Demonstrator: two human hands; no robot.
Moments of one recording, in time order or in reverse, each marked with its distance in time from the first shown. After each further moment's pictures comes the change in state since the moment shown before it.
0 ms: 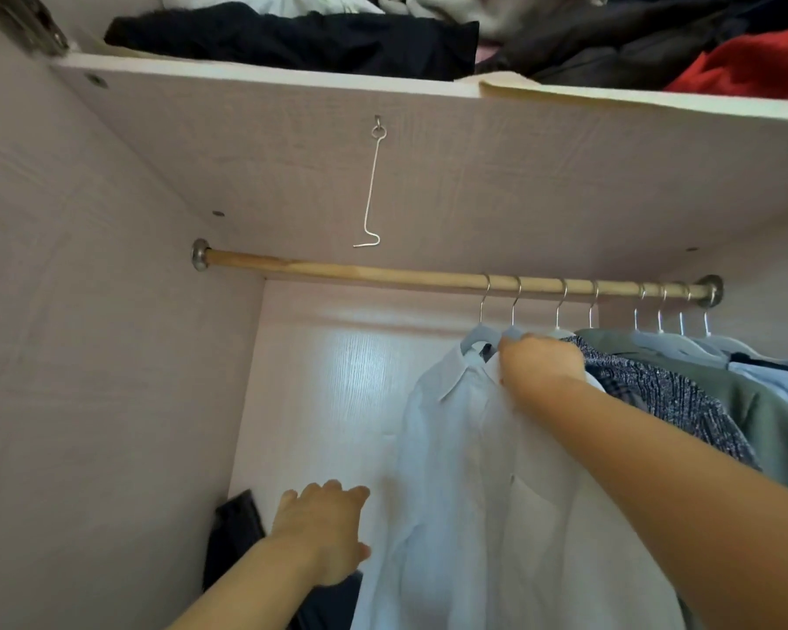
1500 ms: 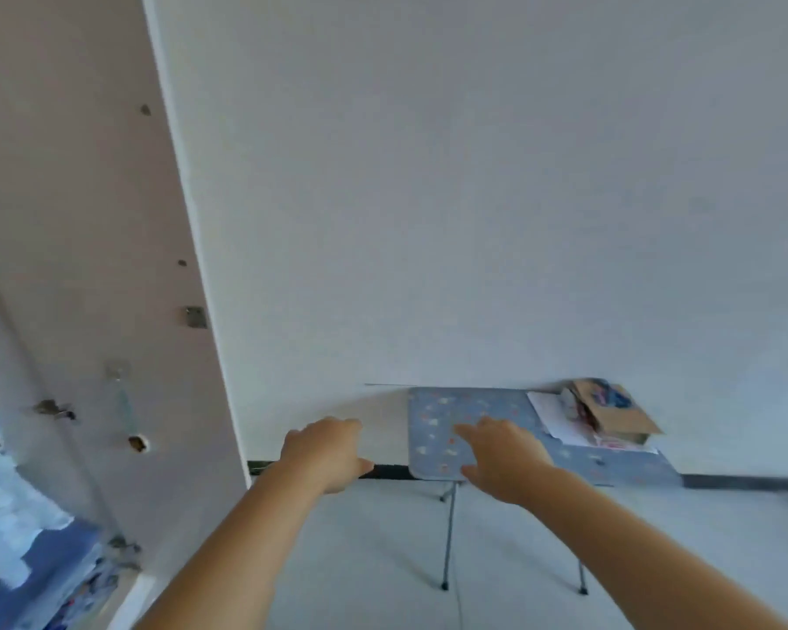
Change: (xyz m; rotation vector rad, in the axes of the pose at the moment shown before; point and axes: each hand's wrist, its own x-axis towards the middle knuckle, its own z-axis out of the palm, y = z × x) left_hand -0.798 0.253 0.002 -0.246 -0.526 1.497; right_hand -1.012 0.119 -0.390 -0.151 -0.958 1.088
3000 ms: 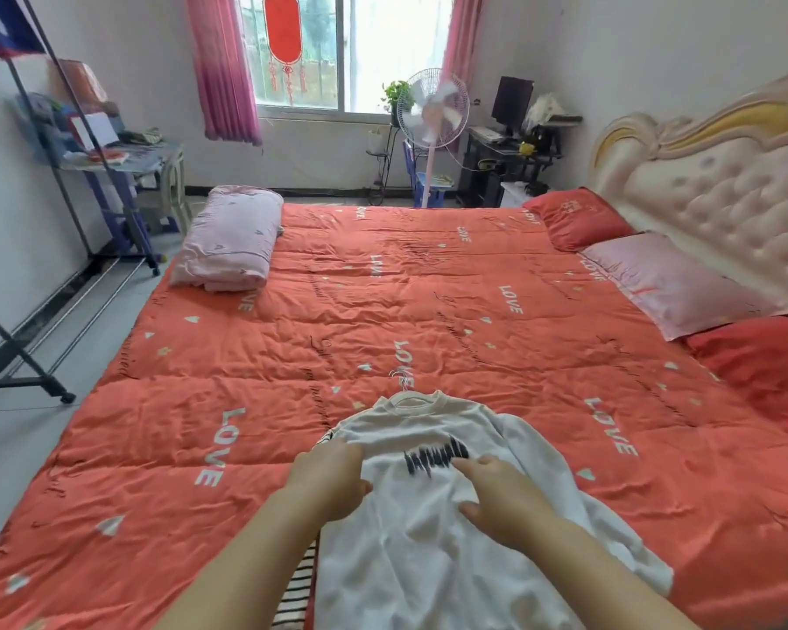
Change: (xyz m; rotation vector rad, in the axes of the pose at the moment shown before) left_hand -0.486 1.014 0.395 0.499 -0.392 1.704; right_hand -0.979 0.523 0.211 0.546 0.023 1.771
